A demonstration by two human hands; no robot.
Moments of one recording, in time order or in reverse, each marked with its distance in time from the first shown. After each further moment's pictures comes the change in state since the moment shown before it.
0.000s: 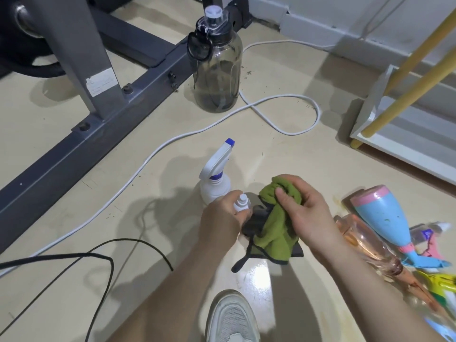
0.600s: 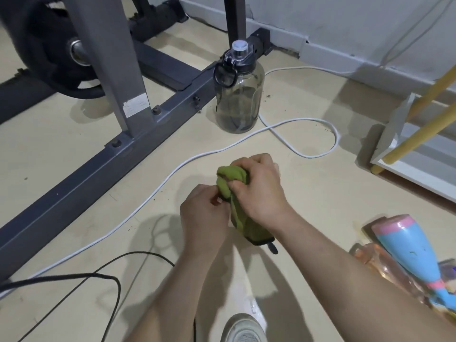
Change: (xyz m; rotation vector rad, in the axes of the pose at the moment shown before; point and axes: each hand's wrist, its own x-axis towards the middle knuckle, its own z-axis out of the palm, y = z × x) left_hand 0.009 0.022 -0.074 -0.055 0.447 -0.087; right_hand 0.045 -0.066 0.092 -0.552 -0.127 -0.329
